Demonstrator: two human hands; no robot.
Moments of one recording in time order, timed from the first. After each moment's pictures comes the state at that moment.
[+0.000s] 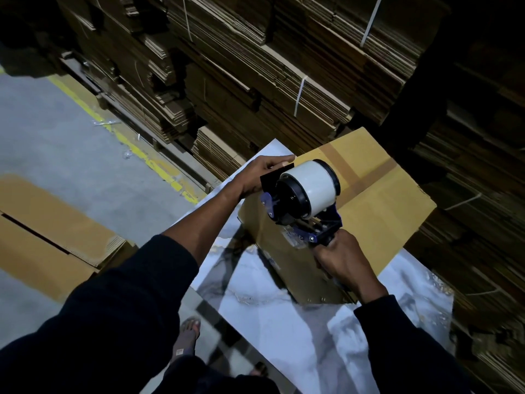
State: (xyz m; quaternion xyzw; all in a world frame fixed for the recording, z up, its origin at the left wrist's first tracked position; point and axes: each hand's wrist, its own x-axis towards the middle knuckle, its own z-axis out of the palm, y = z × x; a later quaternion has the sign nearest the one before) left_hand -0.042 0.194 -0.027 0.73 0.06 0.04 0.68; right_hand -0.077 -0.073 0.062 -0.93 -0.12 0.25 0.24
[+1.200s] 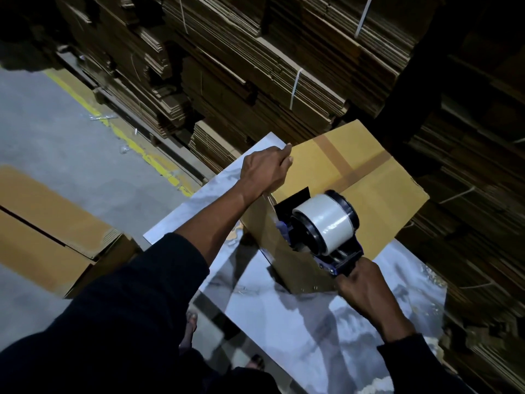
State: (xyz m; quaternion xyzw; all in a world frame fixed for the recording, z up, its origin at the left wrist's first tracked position) left_hand -0.032 0.149 -0.023 0.94 0.14 0.19 0.23; right_hand -0.110 -0.149 0.074 -0.95 -0.14 0.20 0.17
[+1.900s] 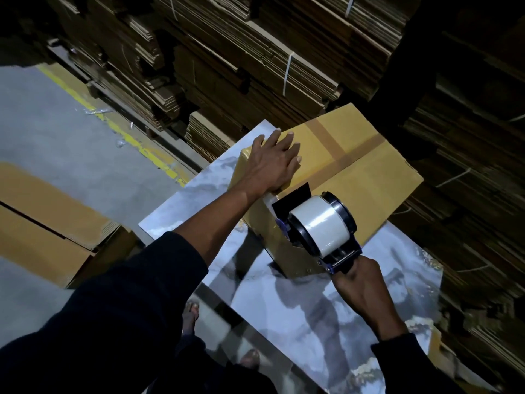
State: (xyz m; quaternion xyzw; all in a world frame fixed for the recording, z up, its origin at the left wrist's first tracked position) left_hand -0.044 0.112 -0.007 0.98 0.06 0.11 0.13; right_hand -0.133 -0.174 0.074 -0.96 -0.13 0.16 0.19
